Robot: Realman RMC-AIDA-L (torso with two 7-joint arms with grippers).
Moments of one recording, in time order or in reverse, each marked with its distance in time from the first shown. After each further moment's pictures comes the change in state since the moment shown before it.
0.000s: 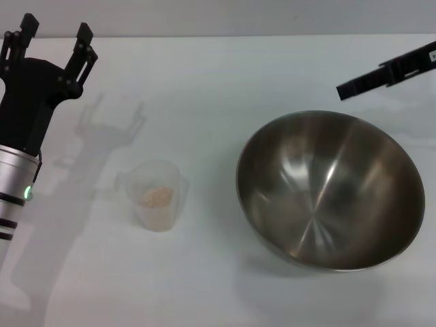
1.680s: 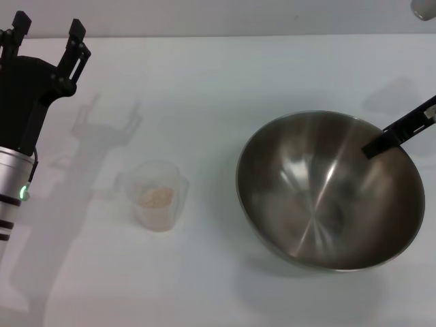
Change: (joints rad) left arm 0.007 -0.001 -0.012 -0.001 -0.004 0.018 -0.011; right arm 0.072 0.039 -0.015 0.207 -0.286 -0.037 -0.090
